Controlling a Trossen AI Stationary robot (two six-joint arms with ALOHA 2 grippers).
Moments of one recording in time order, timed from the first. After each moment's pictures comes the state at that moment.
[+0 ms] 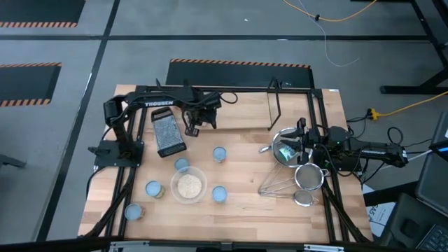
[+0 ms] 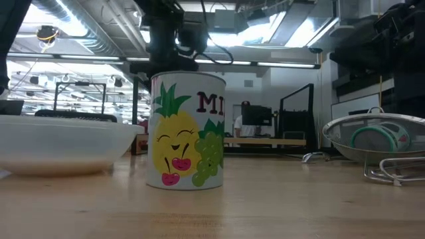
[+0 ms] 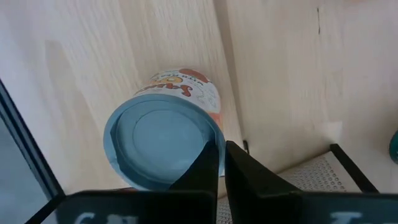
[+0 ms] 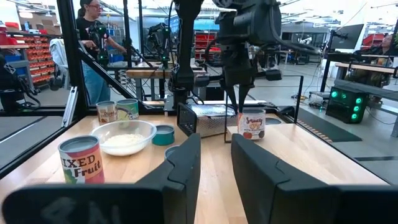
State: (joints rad) left arm 0.36 1.78 1.44 -1.09 -0.11 0.53; right arm -0.09 0.04 0.01 0.10 -0.02 0.00
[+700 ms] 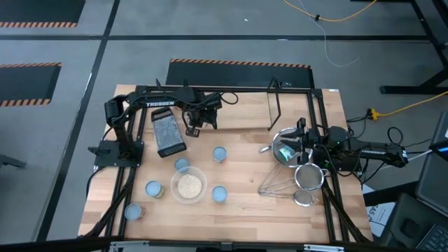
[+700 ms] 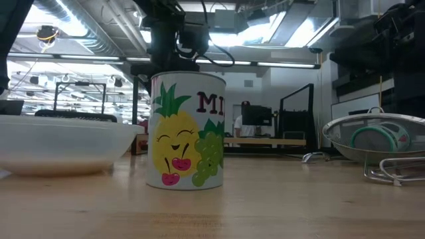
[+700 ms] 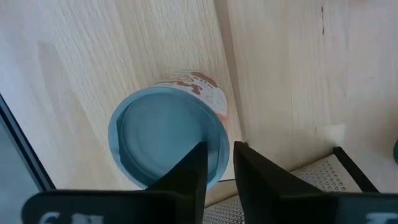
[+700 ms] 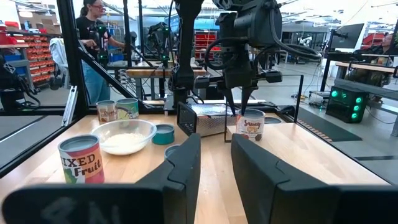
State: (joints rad) left arm 0.36 1.79 1.44 -1.08 -0.11 0.53; right arm -0.09 0.04 0.01 0.10 -0.02 0.00
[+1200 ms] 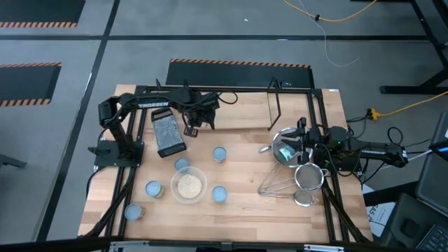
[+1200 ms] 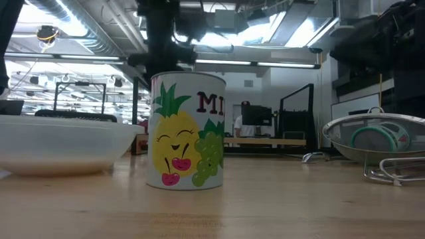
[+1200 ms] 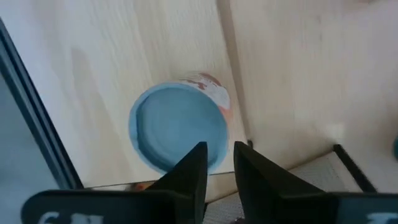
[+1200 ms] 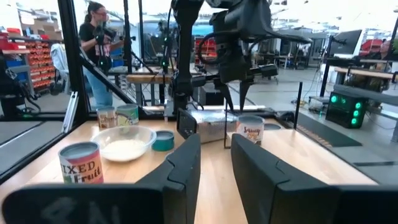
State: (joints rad) left arm 0.32 1.71 1.44 -1.09 -0.15 0.53; right arm -0.09 0.04 0.01 0.13 -0.02 0.00
